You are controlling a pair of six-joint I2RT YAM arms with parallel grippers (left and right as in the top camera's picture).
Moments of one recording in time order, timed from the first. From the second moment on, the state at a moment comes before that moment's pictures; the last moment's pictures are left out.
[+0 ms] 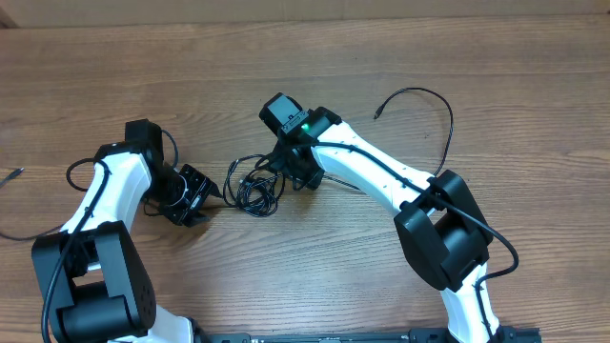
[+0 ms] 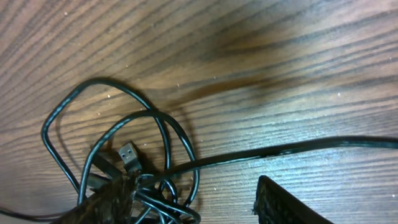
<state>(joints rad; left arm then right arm) 0.17 1.72 1.06 -0.98 0.41 -0.76 0.73 2.15 1.73 -0.92 -0.08 1.09</state>
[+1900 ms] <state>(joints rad) -0.05 1.73 0.93 -0.73 0.14 -1.26 0.73 2.15 1.62 -0.82 -0.01 1.23</state>
